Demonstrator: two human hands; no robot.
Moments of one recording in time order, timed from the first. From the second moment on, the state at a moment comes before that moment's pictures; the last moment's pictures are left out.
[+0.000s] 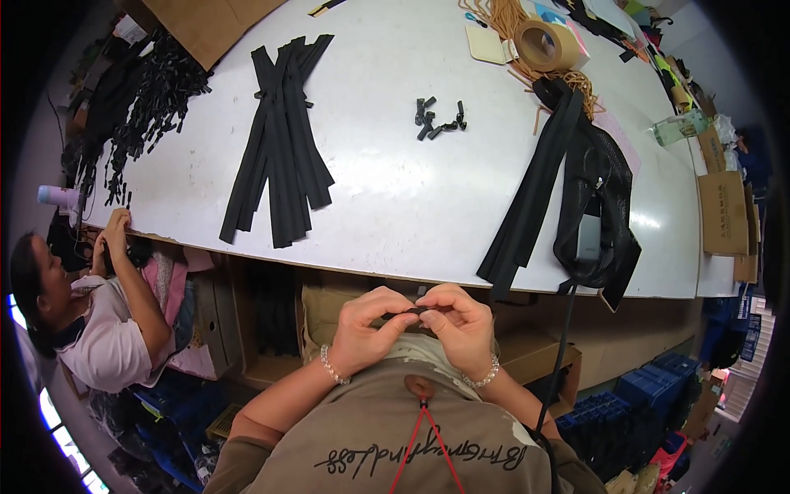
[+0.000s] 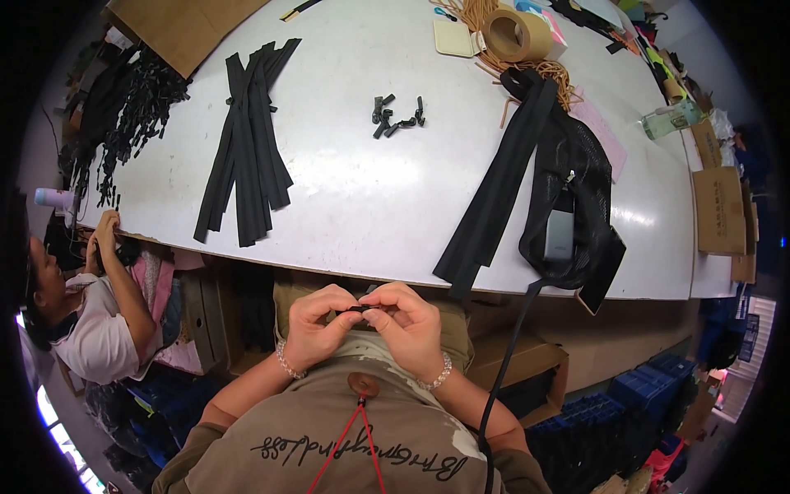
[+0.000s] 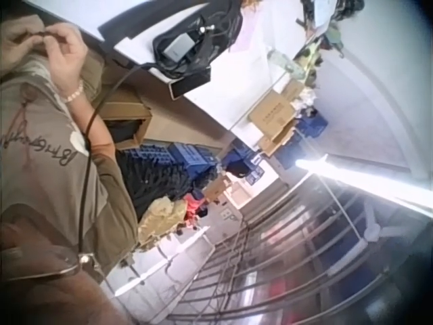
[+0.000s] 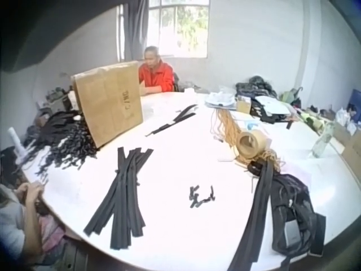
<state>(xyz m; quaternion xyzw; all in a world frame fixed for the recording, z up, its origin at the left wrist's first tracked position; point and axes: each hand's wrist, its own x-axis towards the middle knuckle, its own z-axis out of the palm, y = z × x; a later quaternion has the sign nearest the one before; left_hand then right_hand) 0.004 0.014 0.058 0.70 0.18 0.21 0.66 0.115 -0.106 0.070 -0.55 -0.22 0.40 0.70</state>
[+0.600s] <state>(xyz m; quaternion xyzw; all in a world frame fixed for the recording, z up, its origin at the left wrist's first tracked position) 0.001 0.017 0.061 0.65 0.16 0.25 0.70 0.123 -0.108 0.076 -0.60 -0.36 0.35 0.63</state>
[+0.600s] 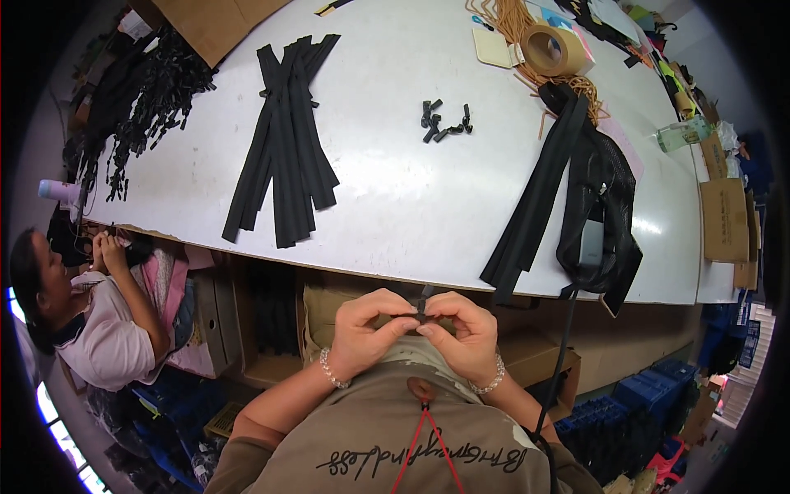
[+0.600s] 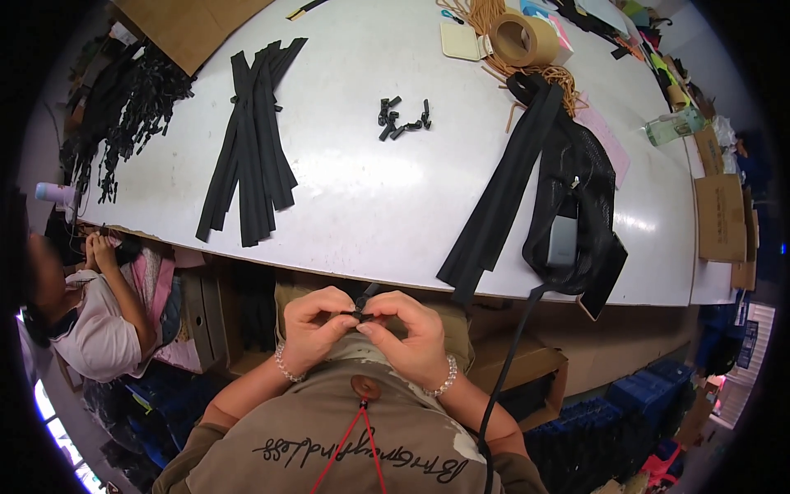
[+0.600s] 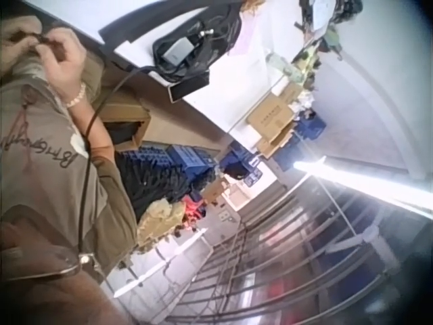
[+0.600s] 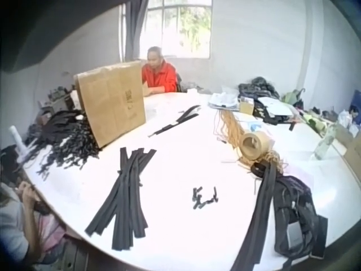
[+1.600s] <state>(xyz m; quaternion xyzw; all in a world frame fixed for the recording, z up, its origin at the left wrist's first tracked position) 0.008 0.021 0.072 0.69 0.08 0.32 0.64 0.123 -0.102 0.086 -0.62 -0.44 0.17 0.62</state>
